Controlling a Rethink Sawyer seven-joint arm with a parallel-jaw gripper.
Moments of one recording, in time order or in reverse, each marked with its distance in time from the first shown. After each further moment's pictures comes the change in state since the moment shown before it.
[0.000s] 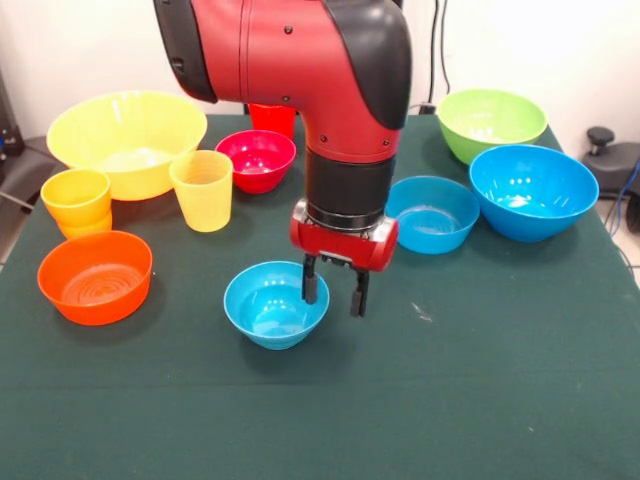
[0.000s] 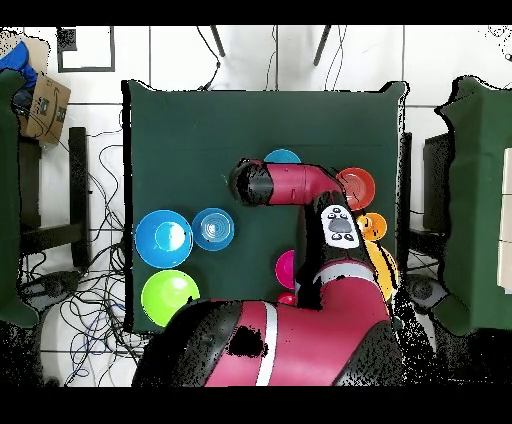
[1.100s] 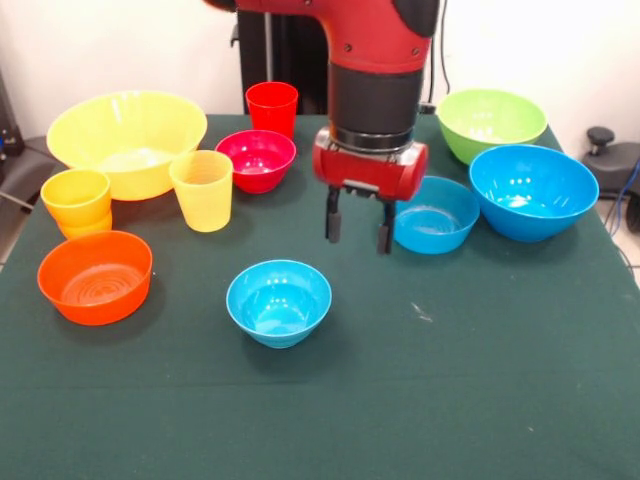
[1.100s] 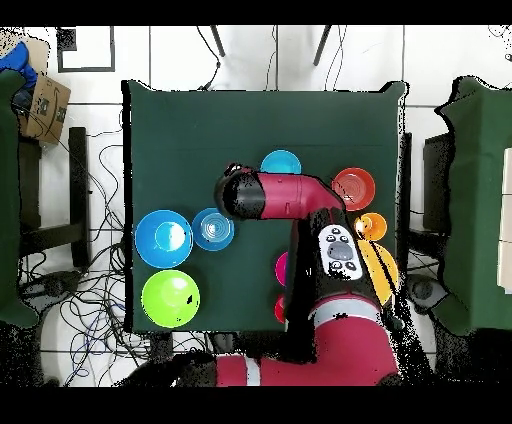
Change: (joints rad) arm 0.026 -0.191 0.000 0.176 0.070 0.000 0.000
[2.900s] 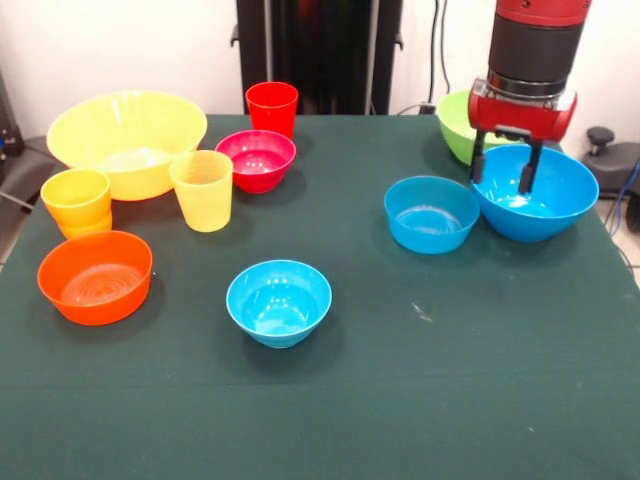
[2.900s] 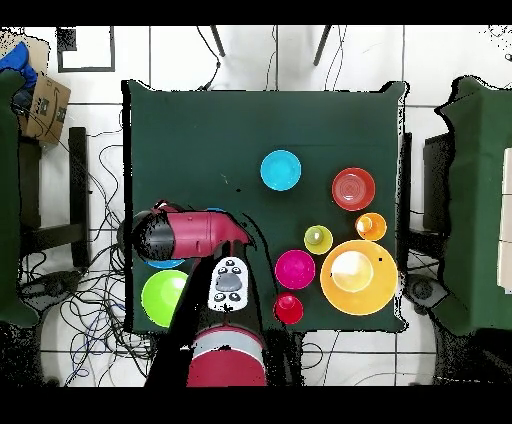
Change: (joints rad) arm 0.321 -0.044 -0.115 0.176 0.228 -0.064 0.108
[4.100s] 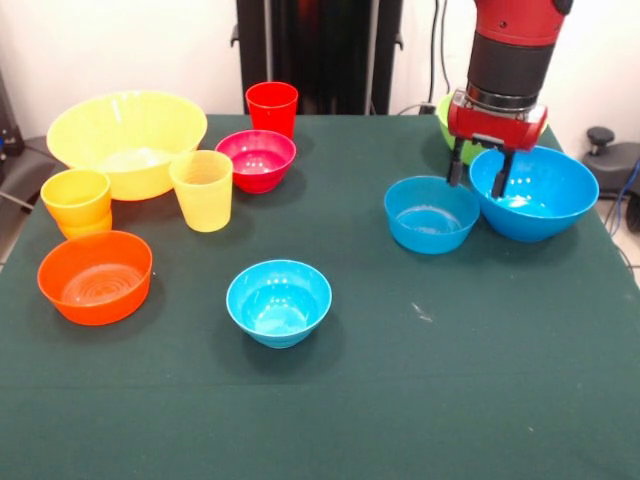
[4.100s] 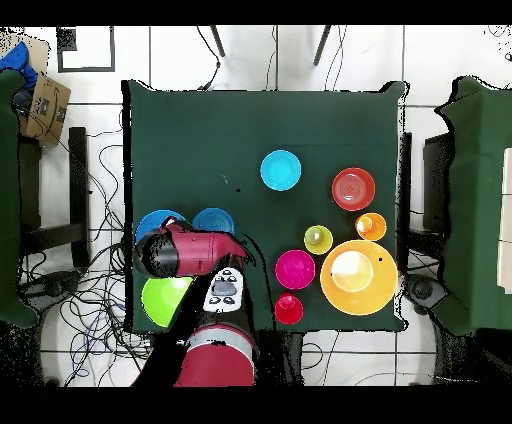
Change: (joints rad) arm 0.035 0.060 -0.049 0.072 0.009 -0.125 0.006
